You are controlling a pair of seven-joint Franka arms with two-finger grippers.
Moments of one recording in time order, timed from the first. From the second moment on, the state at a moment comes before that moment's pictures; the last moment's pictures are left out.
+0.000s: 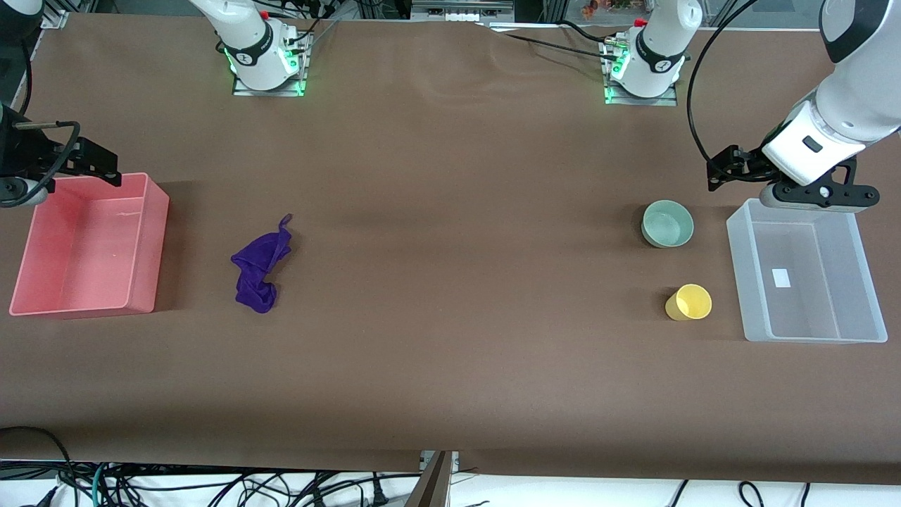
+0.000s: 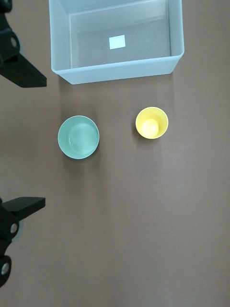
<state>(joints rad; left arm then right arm) 0.01 -0.01 -0.12 -1.73 0.01 1.66 -0.06 -0.09 0.12 0.11 -1.45 -0.06 1.51 -0.12</state>
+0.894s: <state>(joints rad) 0.03 0.02 -0.11 -1.73 0.01 1.65 -0.06 -0.09 0.12 0.11 -1.45 -0.06 1.51 -0.12</state>
